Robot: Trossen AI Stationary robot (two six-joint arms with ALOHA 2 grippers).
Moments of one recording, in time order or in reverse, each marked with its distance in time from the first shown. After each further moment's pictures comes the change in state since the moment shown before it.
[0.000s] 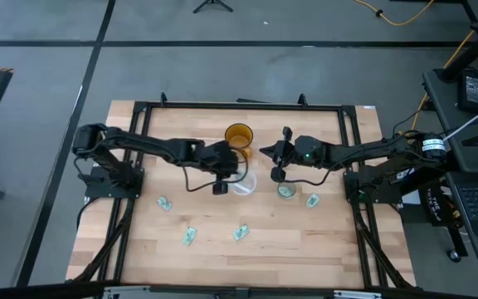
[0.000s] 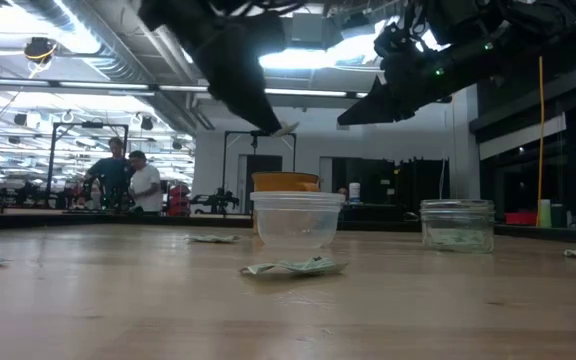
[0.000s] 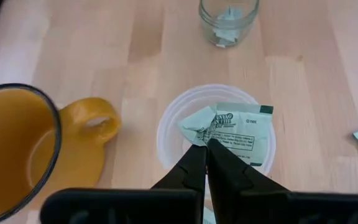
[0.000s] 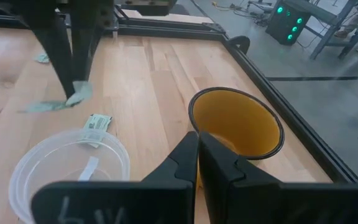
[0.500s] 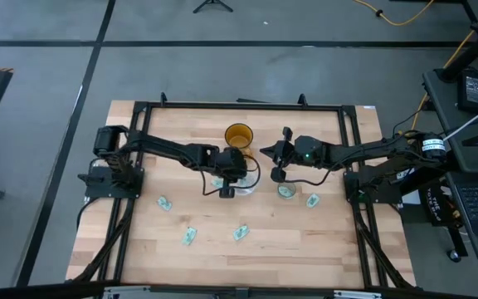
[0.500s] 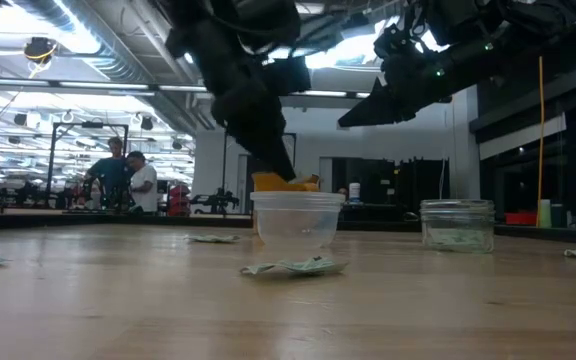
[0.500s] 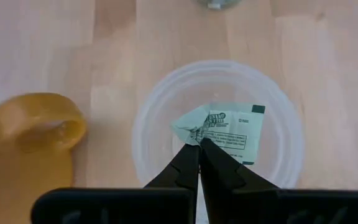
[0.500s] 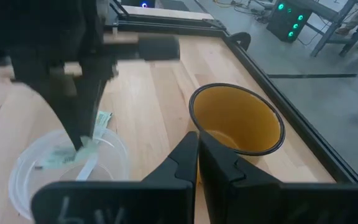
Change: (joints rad) left arm 0.000 0.193 0.066 0.015 0.001 0.066; right arm 0.000 0.000 0.000 -0.012 0.000 0.002
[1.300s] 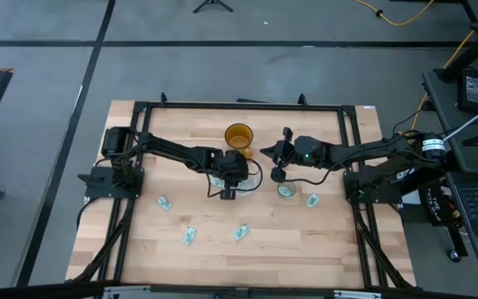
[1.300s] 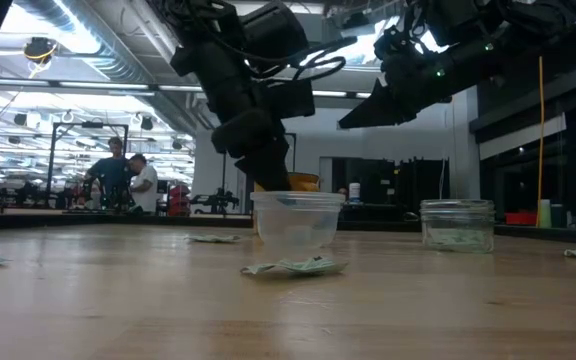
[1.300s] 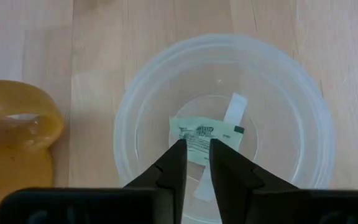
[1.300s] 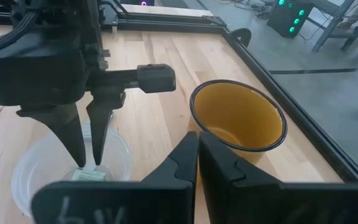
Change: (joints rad) left arm 0.000 0.069 0.000 0.025 0.000 0.017; right arm 0.000 0.000 0.000 -0.010 0.000 0.023
